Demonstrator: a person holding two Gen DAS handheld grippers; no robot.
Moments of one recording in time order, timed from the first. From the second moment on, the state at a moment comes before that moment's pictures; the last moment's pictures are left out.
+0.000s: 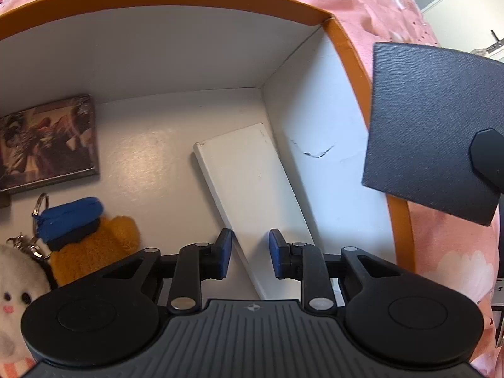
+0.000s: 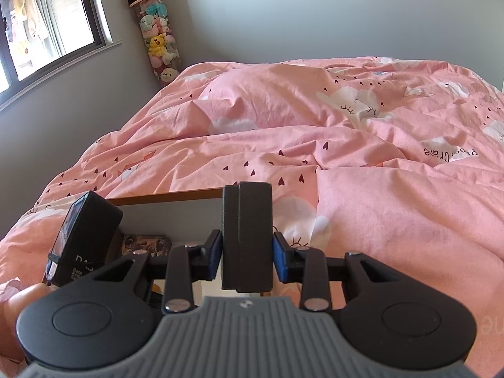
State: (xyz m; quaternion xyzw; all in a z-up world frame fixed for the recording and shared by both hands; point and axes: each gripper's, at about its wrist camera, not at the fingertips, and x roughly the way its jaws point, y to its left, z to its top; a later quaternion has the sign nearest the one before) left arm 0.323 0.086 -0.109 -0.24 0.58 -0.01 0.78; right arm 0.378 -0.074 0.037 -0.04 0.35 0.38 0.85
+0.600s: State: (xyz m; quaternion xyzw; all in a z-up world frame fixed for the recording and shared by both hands) left arm 0.307 0.117 -0.075 -0.23 0.53 -0.03 0.82; right arm 0.376 -0.069 0.044 -0.06 0.34 0.42 0.84
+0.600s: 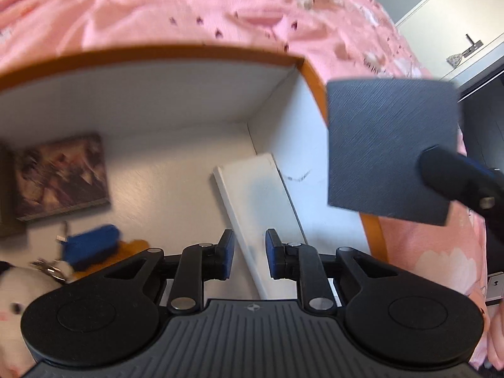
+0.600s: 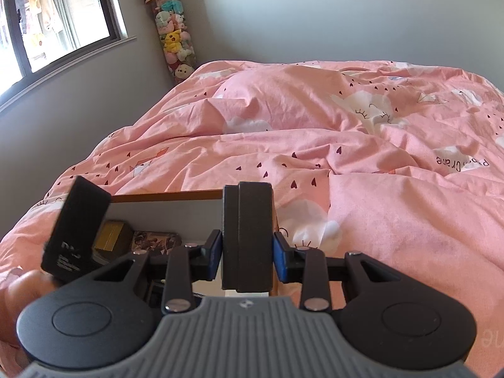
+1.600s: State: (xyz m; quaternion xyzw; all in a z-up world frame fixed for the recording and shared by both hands) left arm 0.299 0.184 -0.051 -0.17 0.49 0.04 0.85; right arm 0.413 0.049 -0.029 -0.04 0.50 0.42 0.75
